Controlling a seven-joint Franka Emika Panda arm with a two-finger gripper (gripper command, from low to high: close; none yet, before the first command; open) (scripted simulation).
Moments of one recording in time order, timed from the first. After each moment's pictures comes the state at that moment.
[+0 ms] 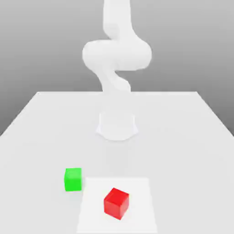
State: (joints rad) arm -0.02 -0.71 0.02 -2.33 0.00 2.34 0.85
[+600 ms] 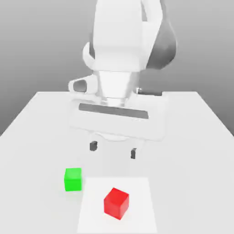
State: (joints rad) arm -0.12 -0.05 0.11 -2.57 -0.05 2.66 1.25
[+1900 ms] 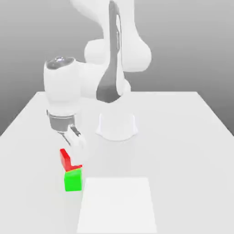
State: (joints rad) arm -0.35 0.03 -0.05 -2.88 0.00 2.91 1.41
